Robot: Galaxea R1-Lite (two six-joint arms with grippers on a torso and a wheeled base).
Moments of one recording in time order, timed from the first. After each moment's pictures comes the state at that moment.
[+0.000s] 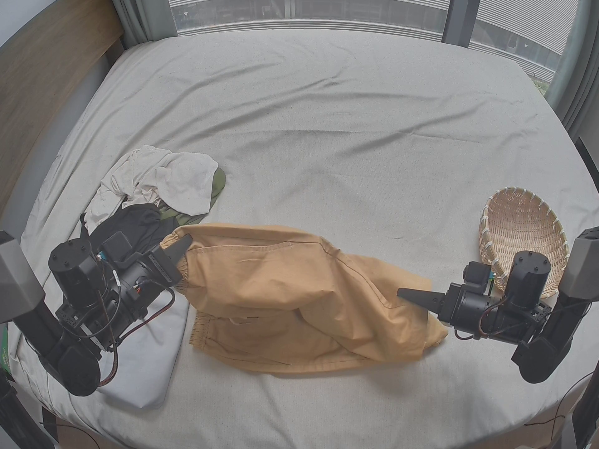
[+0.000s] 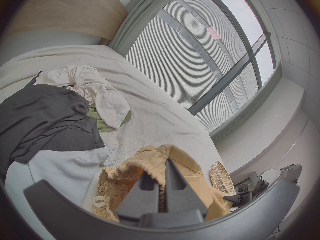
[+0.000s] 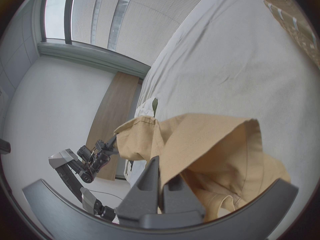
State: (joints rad) left arm -0.29 1.89 -0.33 -1.55 -0.12 -0.61; right arm 0.33 2.01 -0.31 -1.54 0.57 0.77
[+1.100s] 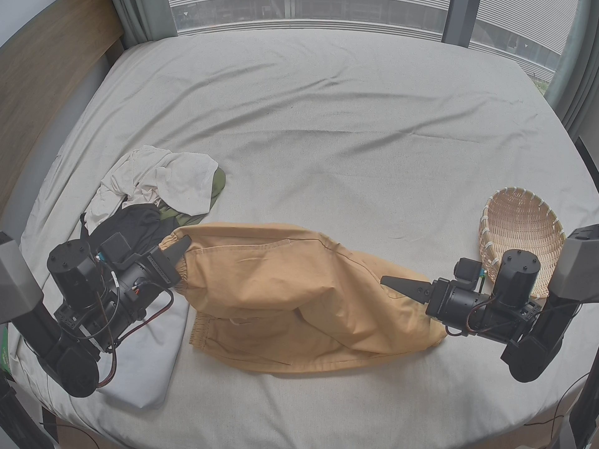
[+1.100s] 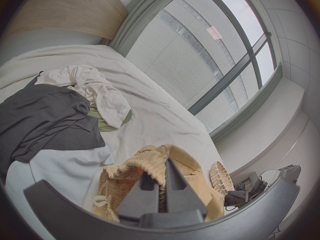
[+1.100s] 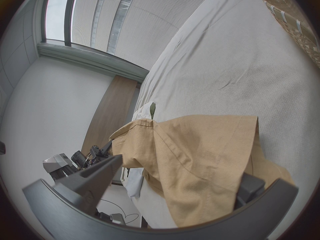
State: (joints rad) left arm -0.29 1.89 -0.32 -1.55 -0.12 -0.61; right arm 0.38 2.07 -0.37 -1.54 0.47 0.77
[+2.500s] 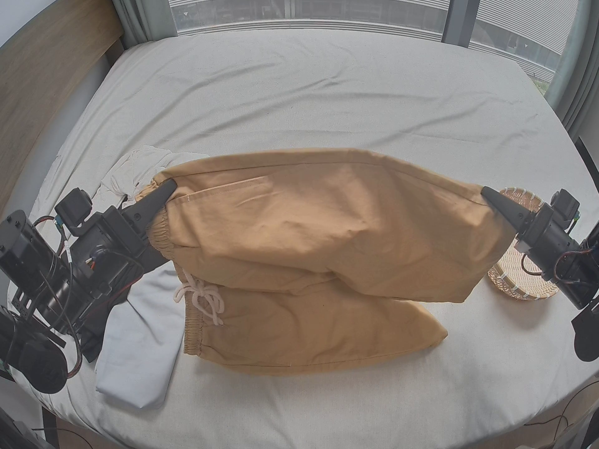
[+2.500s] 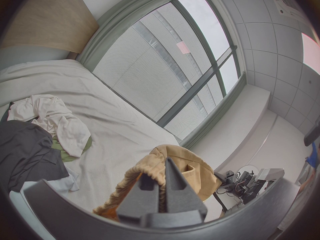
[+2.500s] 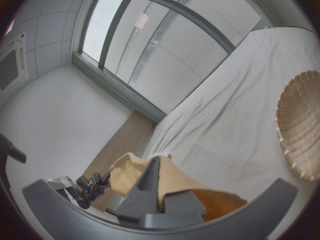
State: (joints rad) left arm -0.29 1.64 -0.35 -1.55 -0.31 -0.62; right arm 0.16 1.61 -0.33 -1.54 0.47 0.76
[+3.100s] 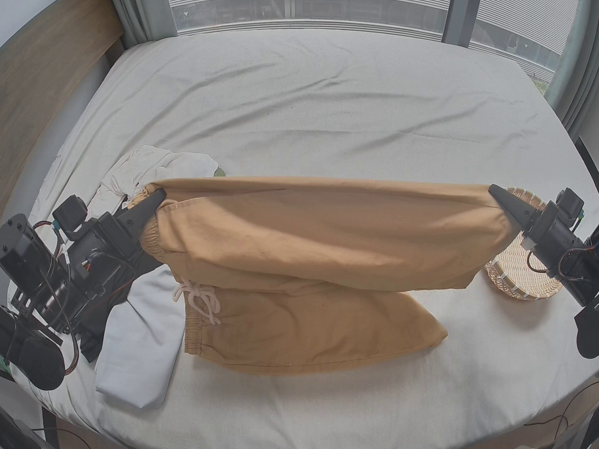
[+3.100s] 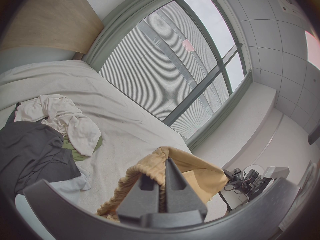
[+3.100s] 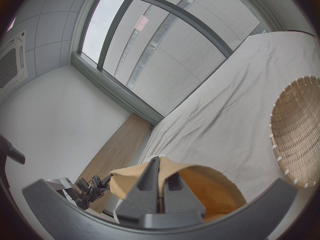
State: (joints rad) left arm -0.21 1.66 -0.34 -1.55 -0.34 -0.61; right arm 0.12 1.61 -0.34 -1.54 0.49 0.76
